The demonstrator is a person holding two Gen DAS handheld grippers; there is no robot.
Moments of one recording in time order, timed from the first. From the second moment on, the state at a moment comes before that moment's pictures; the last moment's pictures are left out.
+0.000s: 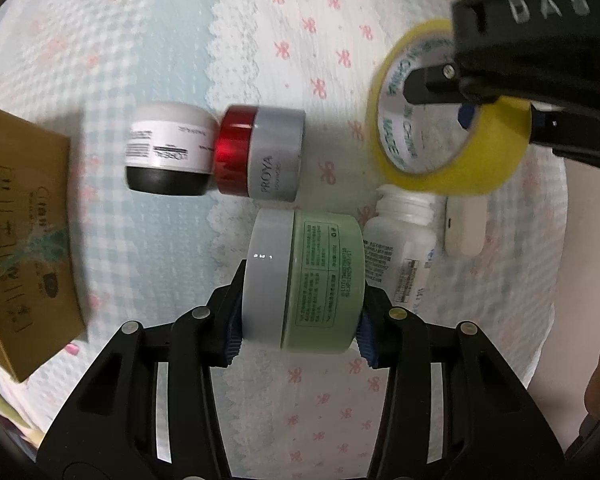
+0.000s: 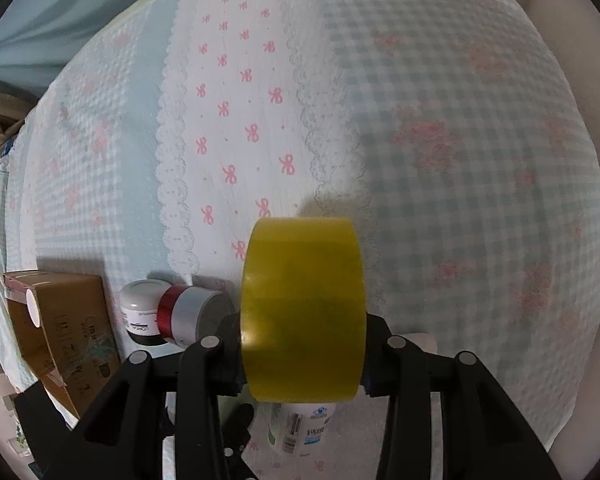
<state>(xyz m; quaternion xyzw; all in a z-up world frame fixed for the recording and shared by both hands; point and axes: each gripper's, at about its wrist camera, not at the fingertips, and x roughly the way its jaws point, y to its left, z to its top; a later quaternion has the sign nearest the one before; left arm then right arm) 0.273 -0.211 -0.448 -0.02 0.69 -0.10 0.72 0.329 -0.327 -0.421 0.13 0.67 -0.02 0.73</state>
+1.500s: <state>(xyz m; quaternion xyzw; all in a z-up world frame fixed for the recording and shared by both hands) 0.198 0.077 -0.195 -0.12 0.55 -0.07 0.82 0.179 -0.119 -0.196 0.01 0.58 0.10 0.81</state>
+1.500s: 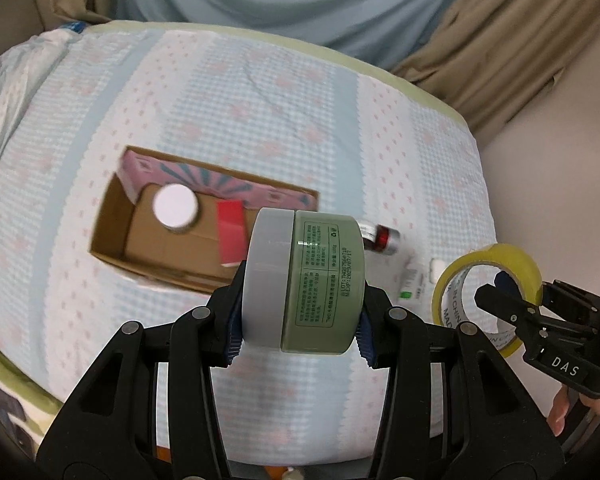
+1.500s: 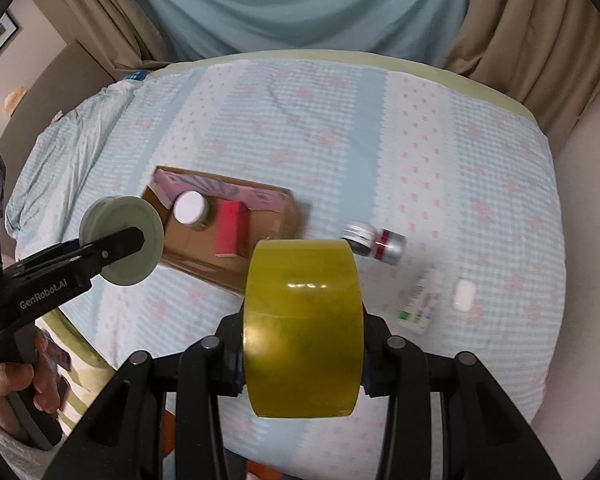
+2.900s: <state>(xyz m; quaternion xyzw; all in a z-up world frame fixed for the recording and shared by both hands) 0.313 0.213 -0.430 0.05 0.71 -0.10 0.69 0.324 0.008 -0.401 0.06 0.67 -0.01 0.74</state>
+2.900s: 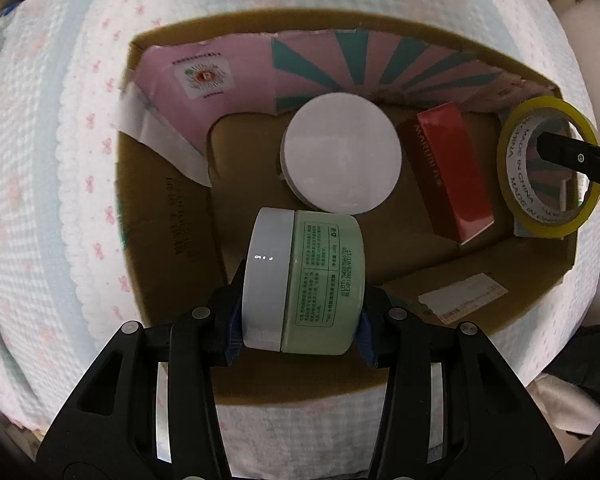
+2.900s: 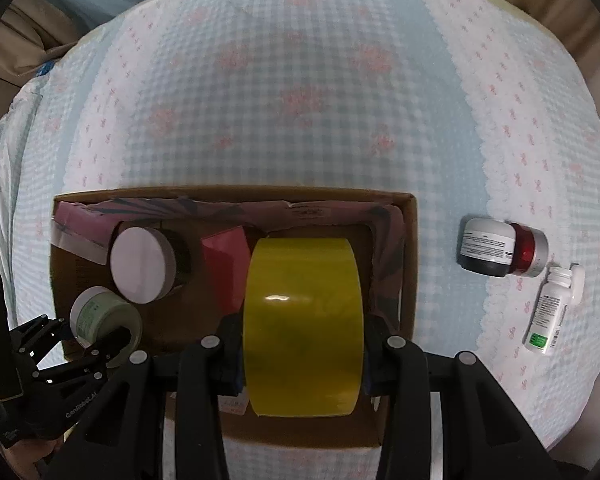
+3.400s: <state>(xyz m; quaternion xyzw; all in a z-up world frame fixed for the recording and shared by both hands) 0.308 0.205 -0.404 0.06 0.69 -0.13 0.71 0.312 0.012 -0.383 0.08 0.65 0.02 0.75</state>
